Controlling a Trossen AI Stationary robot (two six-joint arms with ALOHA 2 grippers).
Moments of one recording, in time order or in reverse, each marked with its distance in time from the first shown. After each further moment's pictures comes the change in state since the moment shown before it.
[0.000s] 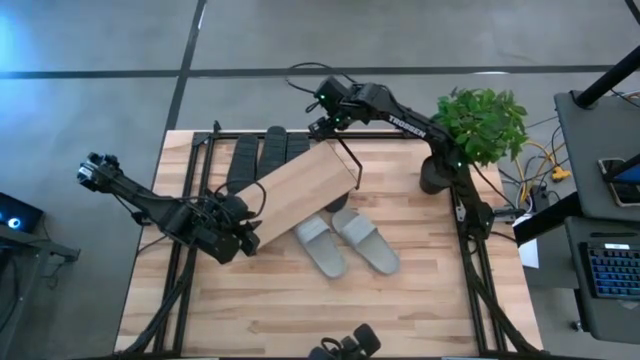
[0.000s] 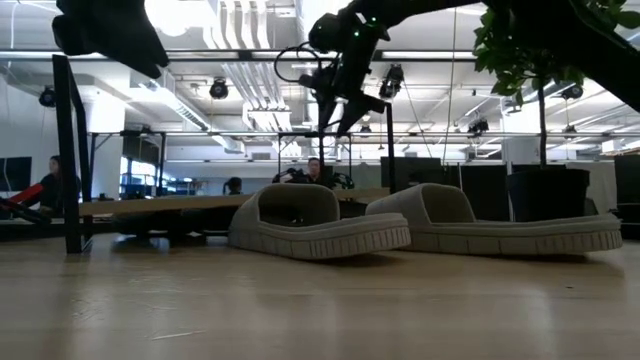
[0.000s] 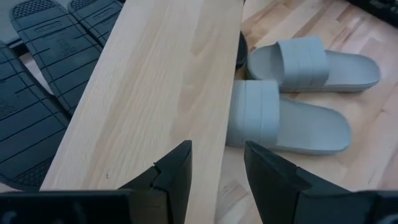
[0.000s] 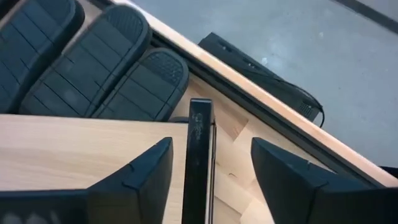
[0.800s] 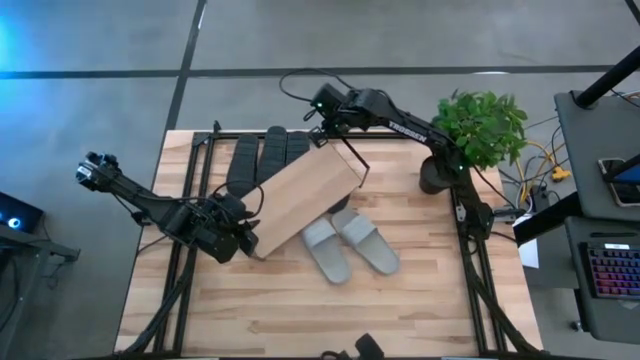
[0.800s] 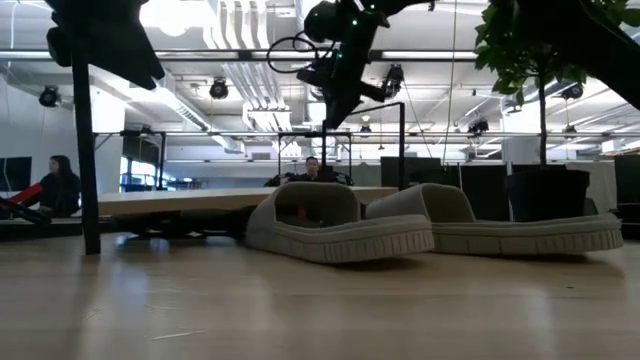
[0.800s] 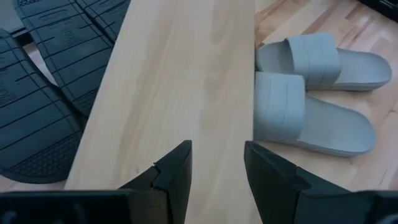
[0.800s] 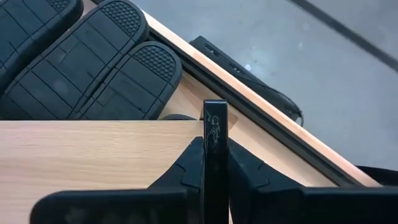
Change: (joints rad) left arm 0.000 -0.032 -0.062 0.022 -0.002 -0.026; right arm 0.057 -0.025 0.000 -0.034 0.118 -0.018
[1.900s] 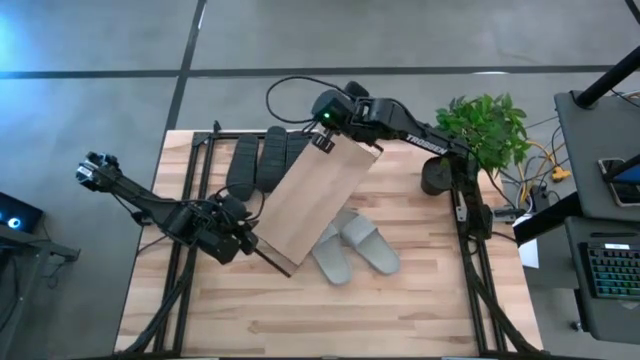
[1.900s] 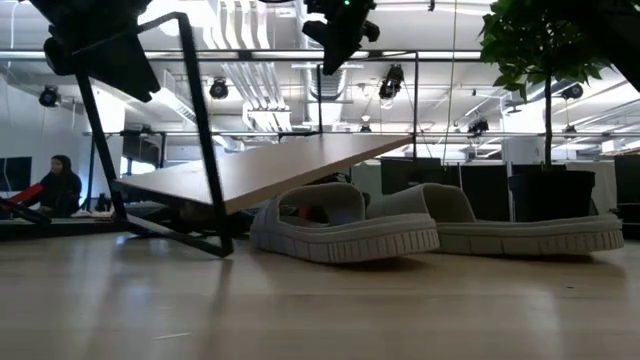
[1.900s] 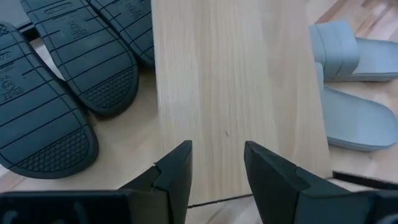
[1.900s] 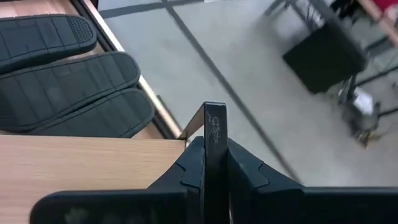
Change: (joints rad) left arm 0.000 0.000 -0.043 0.006 0.000 -0.005; right arm 0.150 -0.133 0.002 0.100 0.335 -0.431
